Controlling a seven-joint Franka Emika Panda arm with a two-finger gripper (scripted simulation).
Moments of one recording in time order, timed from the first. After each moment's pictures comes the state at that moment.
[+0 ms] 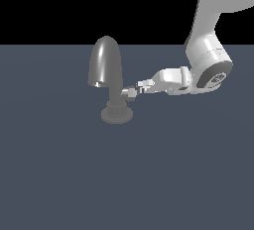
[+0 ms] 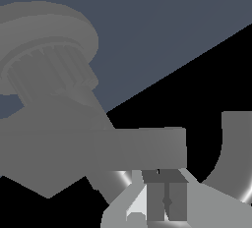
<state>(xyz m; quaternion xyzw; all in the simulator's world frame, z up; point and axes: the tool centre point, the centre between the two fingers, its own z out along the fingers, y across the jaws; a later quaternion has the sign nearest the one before) 0.030 -0.044 0.158 -0.39 0.59 0.64 0.30</state>
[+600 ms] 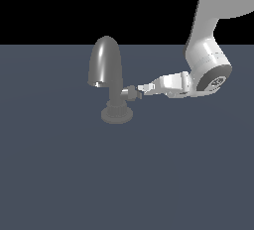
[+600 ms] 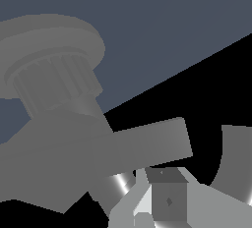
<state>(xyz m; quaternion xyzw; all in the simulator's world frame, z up) 0.025 -0.045 0.146 -0.41 0.58 0.63 0.31</state>
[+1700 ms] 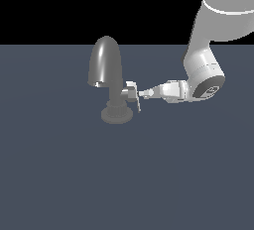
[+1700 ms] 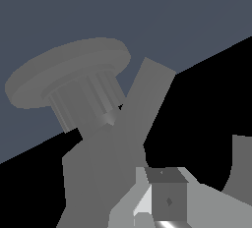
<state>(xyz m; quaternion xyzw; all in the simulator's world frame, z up) 0.045 -0.050 0.117 -0.42 0.57 0.63 0.32</state>
